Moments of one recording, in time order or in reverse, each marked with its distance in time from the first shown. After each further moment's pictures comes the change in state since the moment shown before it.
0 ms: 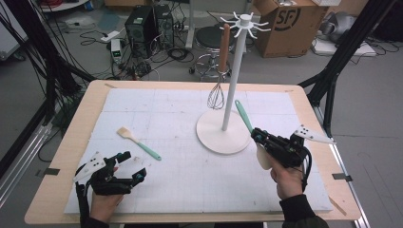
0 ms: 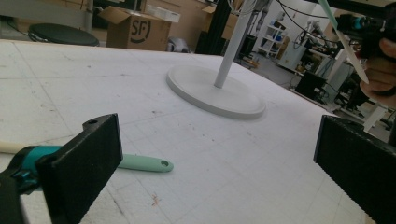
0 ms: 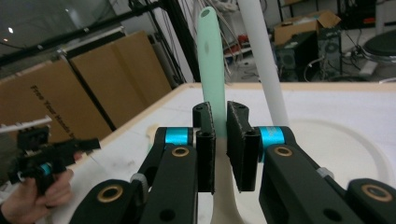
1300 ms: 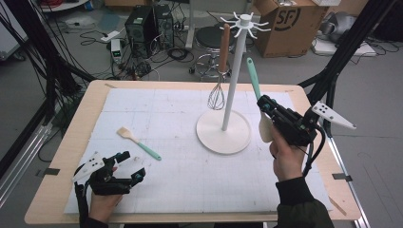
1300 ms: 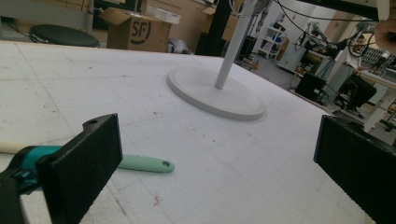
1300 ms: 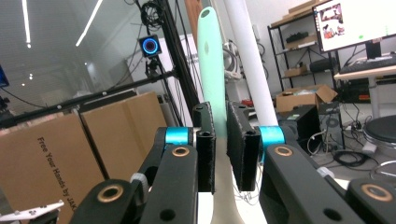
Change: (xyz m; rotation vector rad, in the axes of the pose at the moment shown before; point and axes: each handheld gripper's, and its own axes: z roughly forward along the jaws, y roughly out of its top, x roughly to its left) left arm 0.001 0.001 -0.001 -0.005 0.003 -0.001; right arm 0.031 0.069 0.004 -0.260 0.032 -0.057
